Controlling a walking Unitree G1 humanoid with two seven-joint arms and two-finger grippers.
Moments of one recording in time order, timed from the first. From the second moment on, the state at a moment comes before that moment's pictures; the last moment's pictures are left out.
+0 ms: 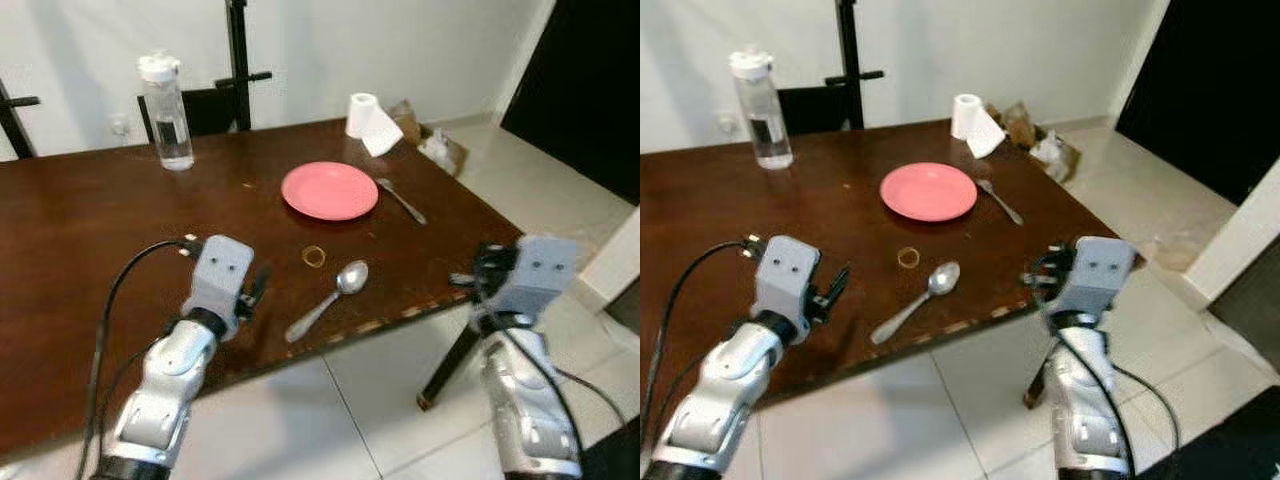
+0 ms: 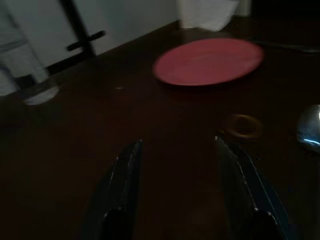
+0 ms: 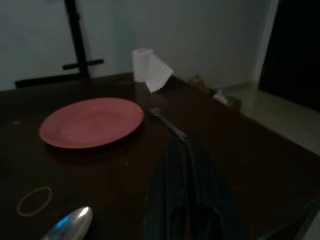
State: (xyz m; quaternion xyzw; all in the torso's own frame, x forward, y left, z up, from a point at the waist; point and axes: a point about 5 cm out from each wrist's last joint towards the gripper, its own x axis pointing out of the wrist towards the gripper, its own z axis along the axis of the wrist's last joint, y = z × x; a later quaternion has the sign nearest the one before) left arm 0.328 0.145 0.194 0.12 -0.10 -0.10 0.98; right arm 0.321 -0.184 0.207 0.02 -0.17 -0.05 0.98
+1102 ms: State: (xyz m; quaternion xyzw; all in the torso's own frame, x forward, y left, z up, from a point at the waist) left arm 0.297 0.070 0.140 0.14 0.11 -0.40 0.90; right arm 0.319 -0.191 0.193 0.02 -0.14 -0.05 0.99
